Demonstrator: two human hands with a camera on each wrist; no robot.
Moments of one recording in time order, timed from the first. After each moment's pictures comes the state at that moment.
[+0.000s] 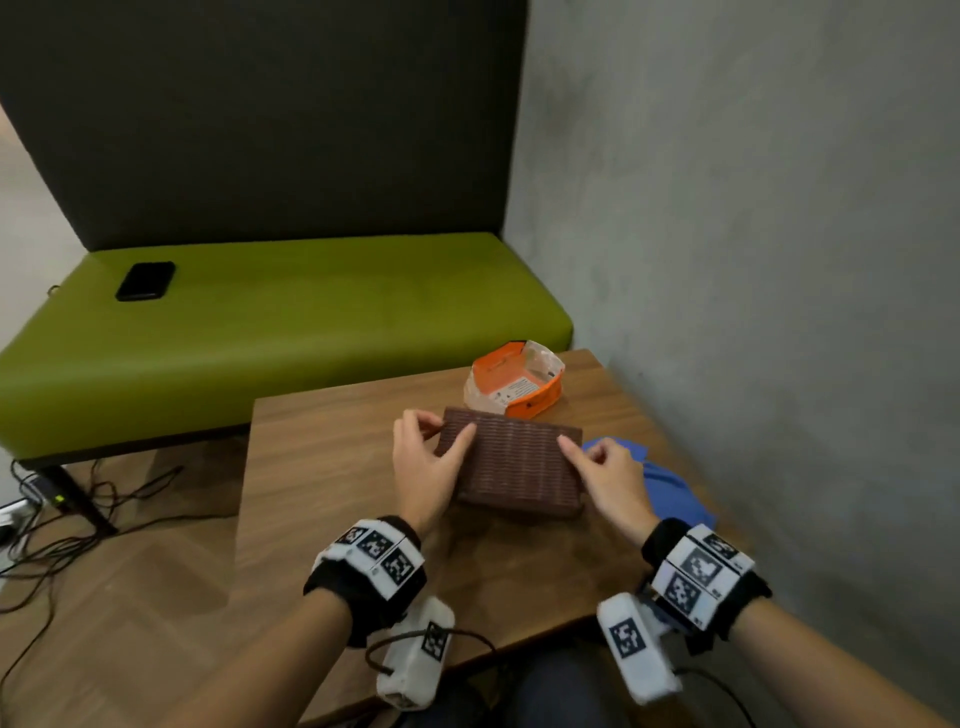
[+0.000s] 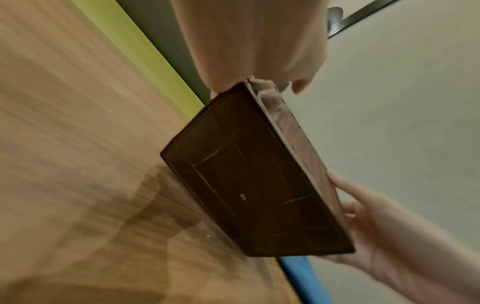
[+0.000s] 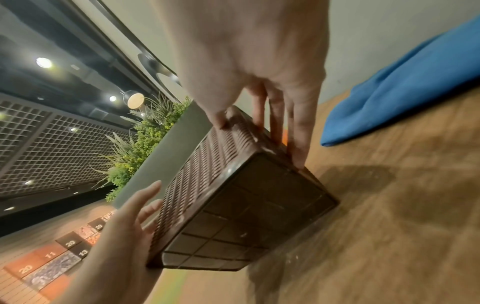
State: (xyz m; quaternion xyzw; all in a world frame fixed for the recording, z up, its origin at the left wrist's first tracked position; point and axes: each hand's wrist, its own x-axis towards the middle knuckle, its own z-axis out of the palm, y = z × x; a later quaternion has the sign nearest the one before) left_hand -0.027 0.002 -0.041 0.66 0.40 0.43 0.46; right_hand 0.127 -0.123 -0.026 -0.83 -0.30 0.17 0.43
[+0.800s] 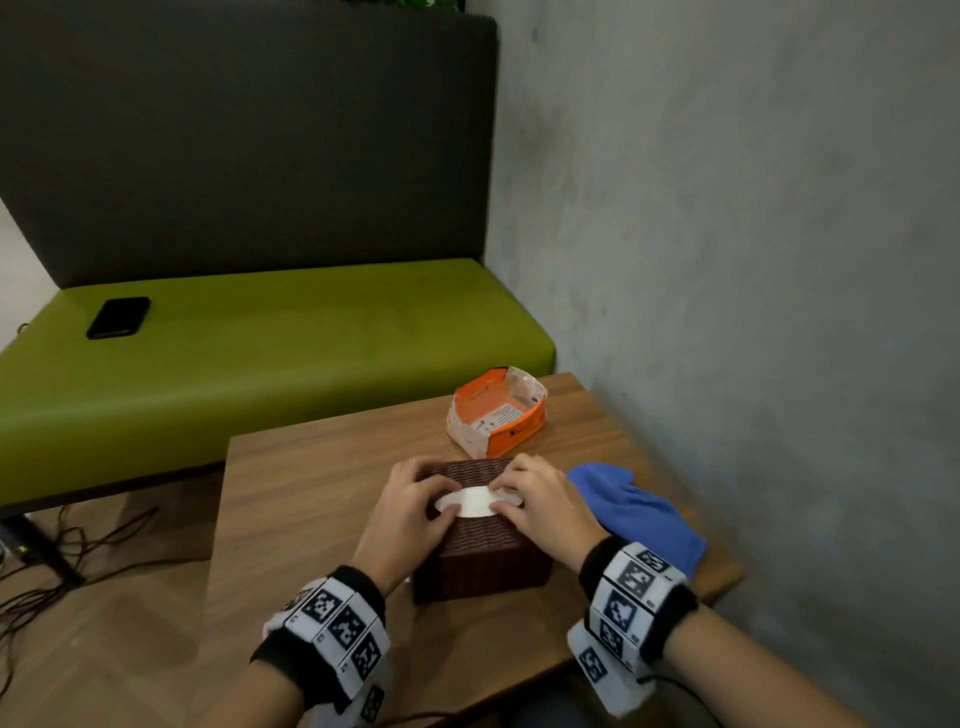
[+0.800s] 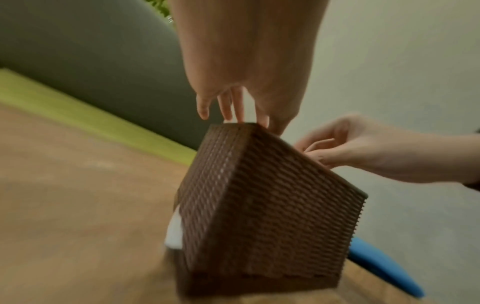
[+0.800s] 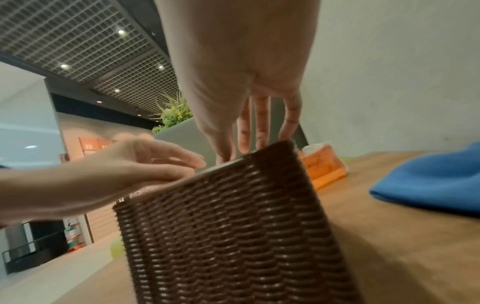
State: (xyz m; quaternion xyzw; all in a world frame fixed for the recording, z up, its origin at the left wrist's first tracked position) left_hand -0.040 0.011 -0.048 0.89 0.28 0.24 0.27; right_hand 0.112 -0.093 -0.028 -0.78 -0.60 0.04 0.19
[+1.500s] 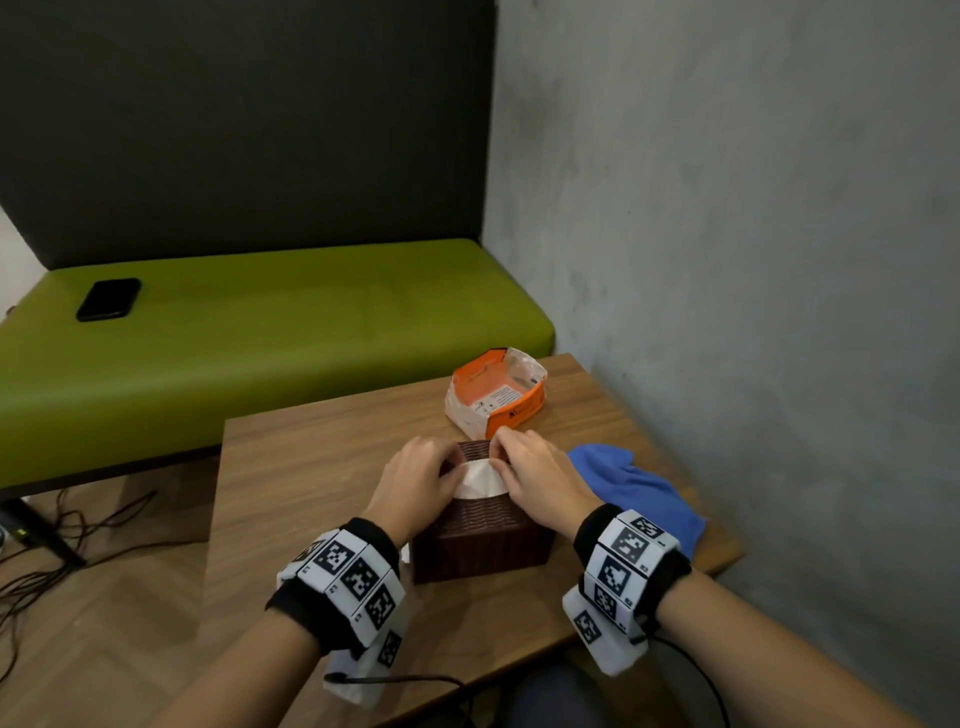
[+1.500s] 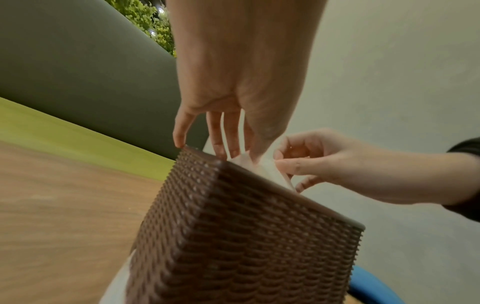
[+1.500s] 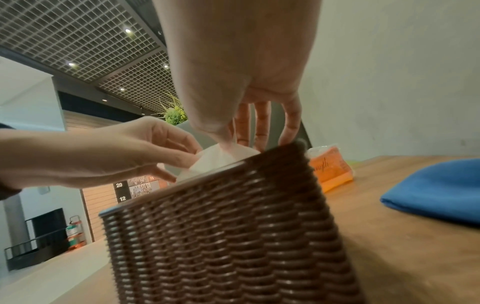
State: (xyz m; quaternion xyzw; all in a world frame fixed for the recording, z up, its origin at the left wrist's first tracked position) left_hand -0.023 0.018 -0.031 0.91 0.29 0.16 0.24; right_hand 0.110 -0.085 -0.022 -0.76 -0.62 0.03 0.20
